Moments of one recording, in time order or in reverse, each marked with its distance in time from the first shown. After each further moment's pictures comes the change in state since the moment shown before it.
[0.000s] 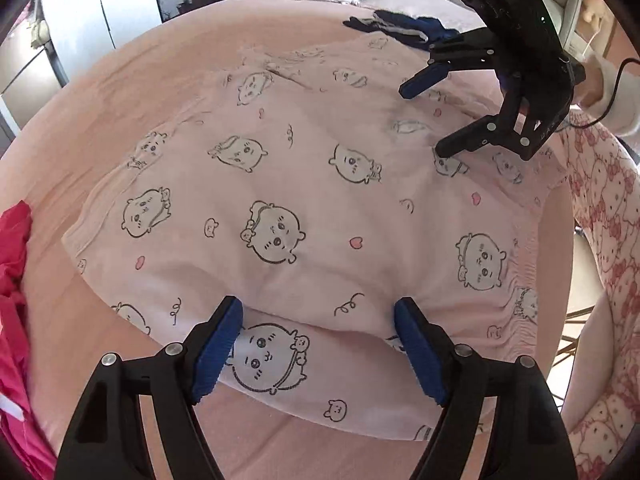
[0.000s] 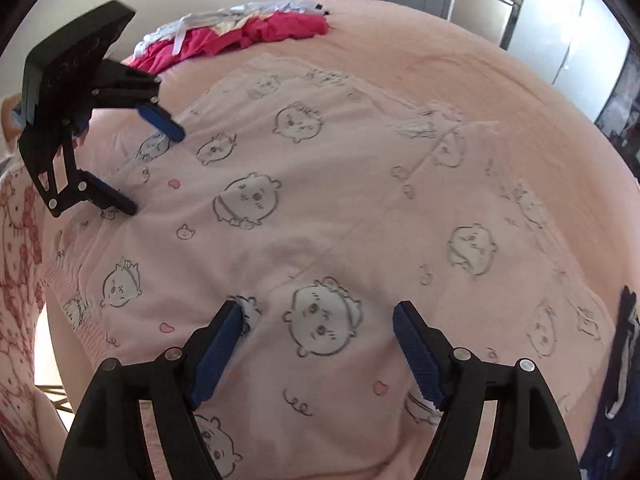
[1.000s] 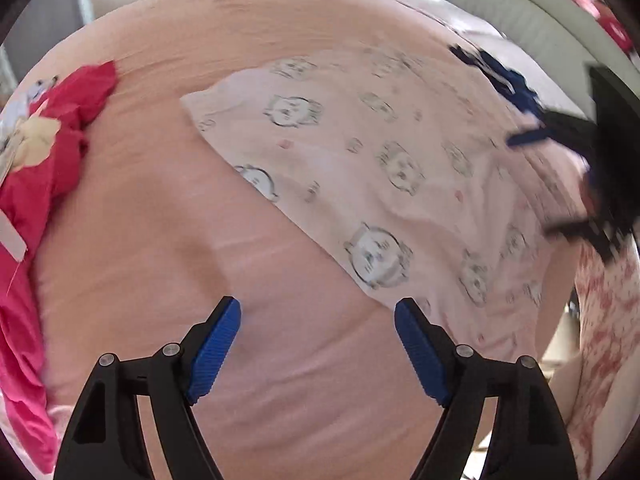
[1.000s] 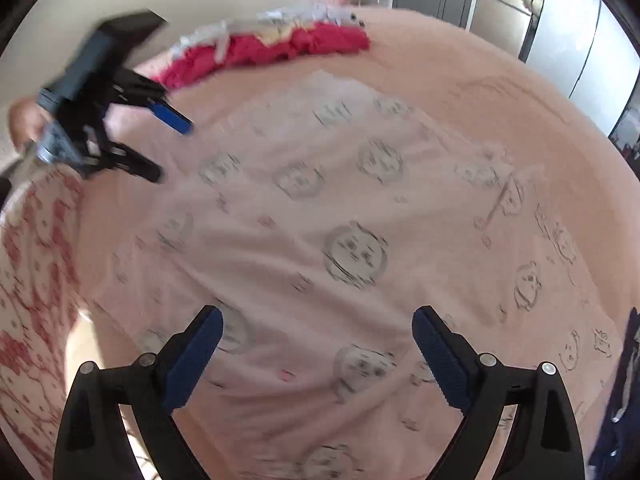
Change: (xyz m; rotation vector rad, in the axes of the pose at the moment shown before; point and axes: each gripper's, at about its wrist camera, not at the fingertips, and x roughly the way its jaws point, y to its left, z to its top) left arm -0.043 0.050 -0.042 -0.421 0.043 0.059; right arm -0.027 0.075 0.031 -0.037 -0.052 0.103
